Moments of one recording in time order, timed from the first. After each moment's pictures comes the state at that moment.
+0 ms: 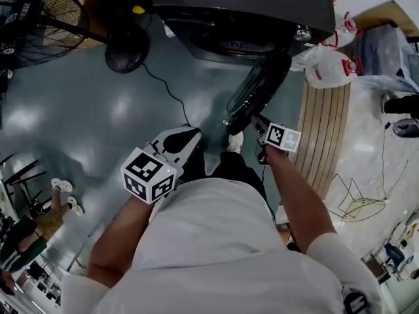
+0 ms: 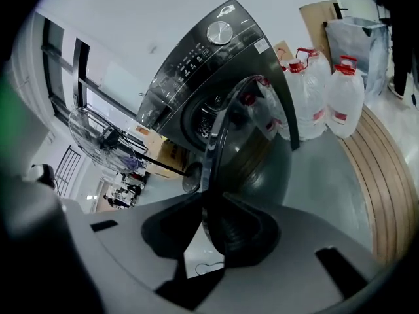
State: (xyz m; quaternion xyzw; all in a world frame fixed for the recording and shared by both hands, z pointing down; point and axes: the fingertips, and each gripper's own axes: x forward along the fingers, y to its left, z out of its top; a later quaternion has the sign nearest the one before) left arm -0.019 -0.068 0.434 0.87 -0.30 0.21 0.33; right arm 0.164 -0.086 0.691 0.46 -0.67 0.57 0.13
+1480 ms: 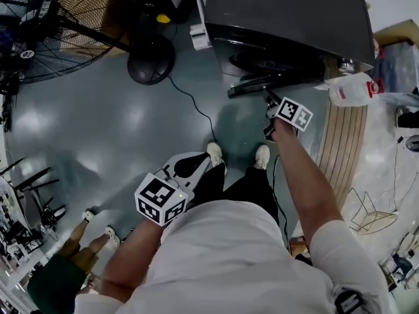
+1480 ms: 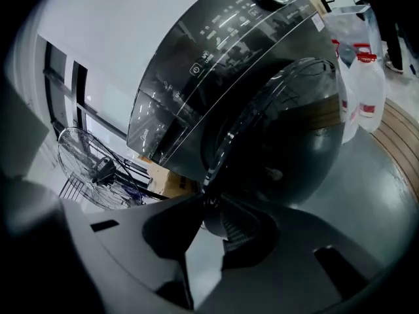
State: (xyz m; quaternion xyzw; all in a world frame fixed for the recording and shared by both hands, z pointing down) left arm -0.154 -0.089 0.451 0.86 -0.31 0.23 0.34; right arm 0.030 -0.276 0.687 0.49 -0.67 0.56 0.01
